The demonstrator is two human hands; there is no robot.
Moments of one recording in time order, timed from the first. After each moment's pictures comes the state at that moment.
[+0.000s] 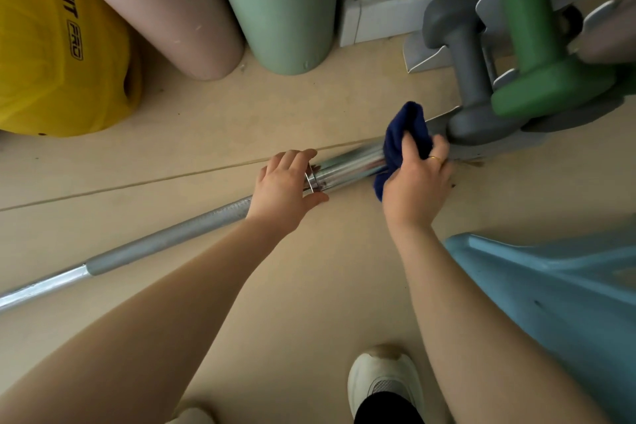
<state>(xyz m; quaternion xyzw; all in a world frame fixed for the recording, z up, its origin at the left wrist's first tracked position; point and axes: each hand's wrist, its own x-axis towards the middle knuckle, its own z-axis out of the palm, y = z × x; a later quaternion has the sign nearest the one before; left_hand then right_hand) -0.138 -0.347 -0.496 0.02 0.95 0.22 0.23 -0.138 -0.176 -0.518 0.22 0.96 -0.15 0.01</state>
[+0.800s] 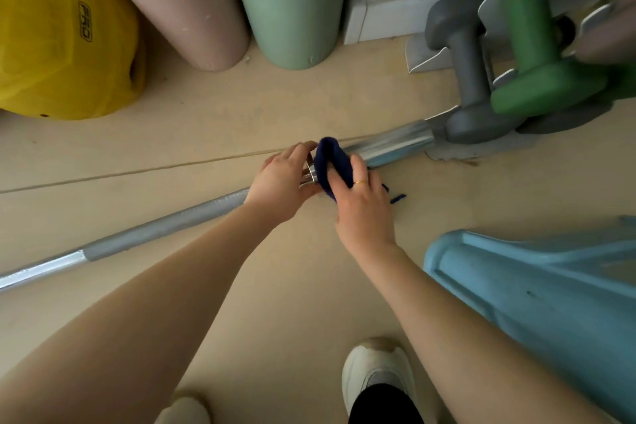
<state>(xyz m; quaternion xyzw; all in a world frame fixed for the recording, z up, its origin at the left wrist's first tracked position) -0.140 -0.356 -0.495 0.04 0.92 0.30 0.23 -0.099 -0.220 -0.511 -0.07 0.99 -0.14 0.07</state>
